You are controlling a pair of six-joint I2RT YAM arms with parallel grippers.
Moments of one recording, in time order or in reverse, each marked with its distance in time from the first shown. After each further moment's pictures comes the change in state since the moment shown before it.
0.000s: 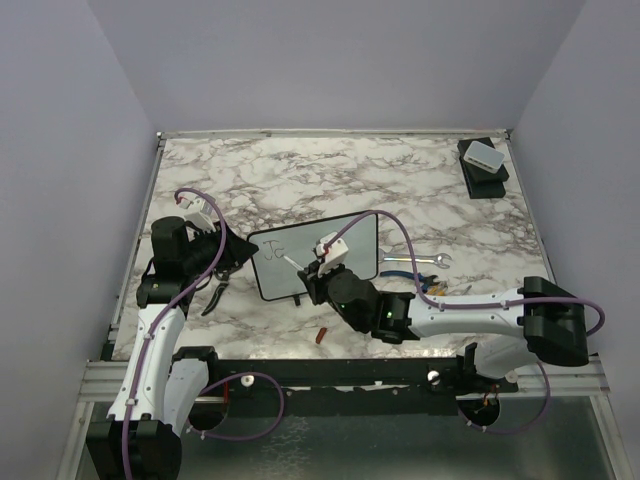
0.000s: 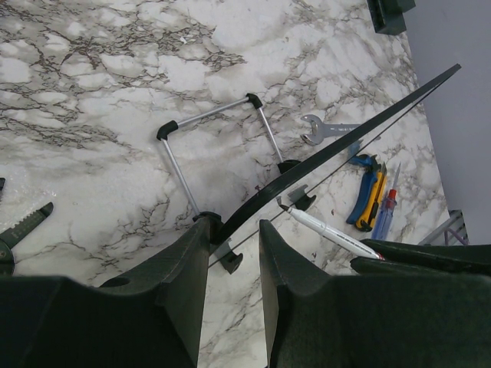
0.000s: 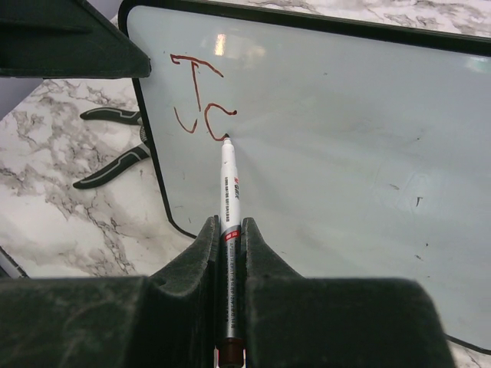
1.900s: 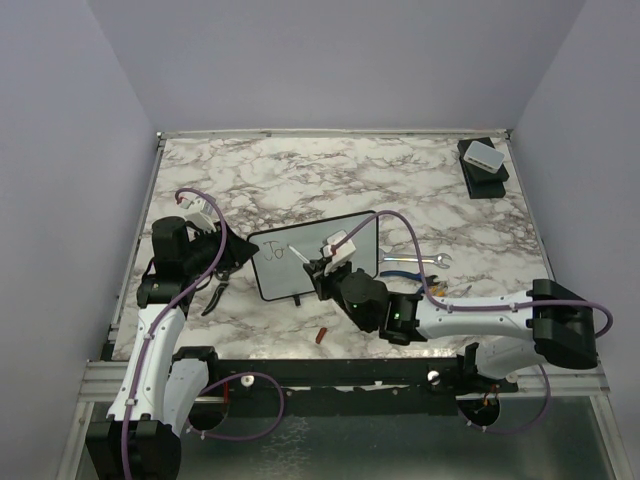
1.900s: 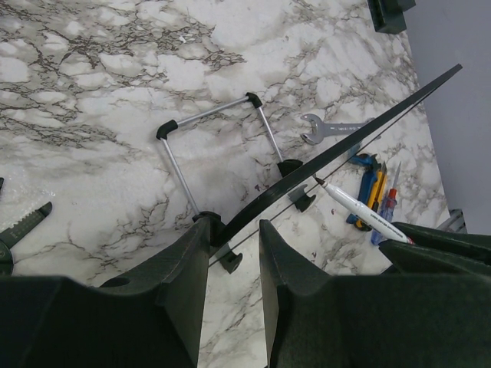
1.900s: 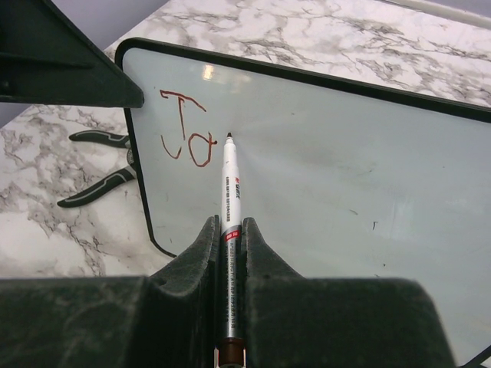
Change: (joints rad) left arm -0.005 0.000 0.000 0.000 -0.004 0.000; right arm 0.000 -0.063 -0.052 0.101 0.028 -0.128
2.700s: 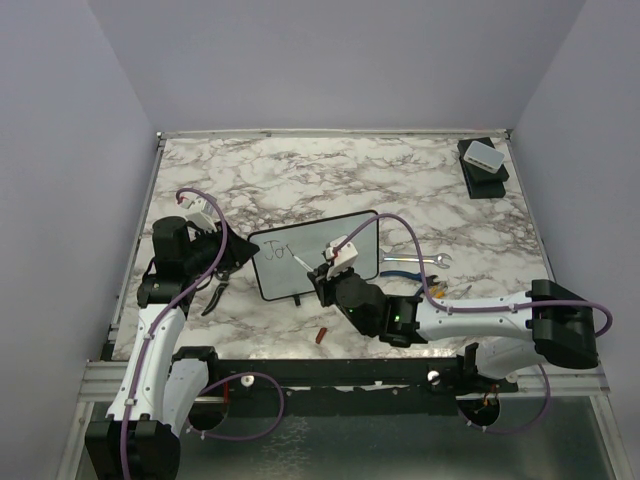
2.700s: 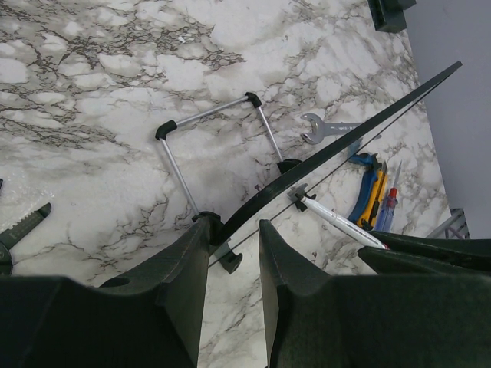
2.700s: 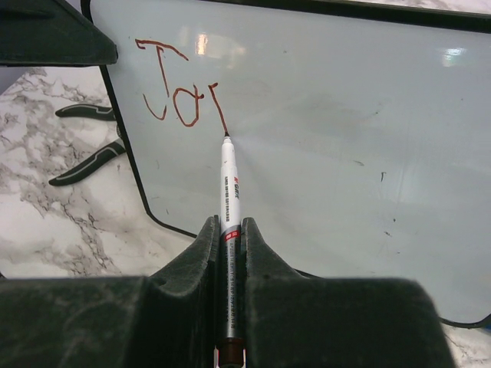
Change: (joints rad) left arm -0.009 0.000 0.000 0.002 -0.005 0.001; right arm 0.006 0.010 -0.011 -0.098 0.028 0.122
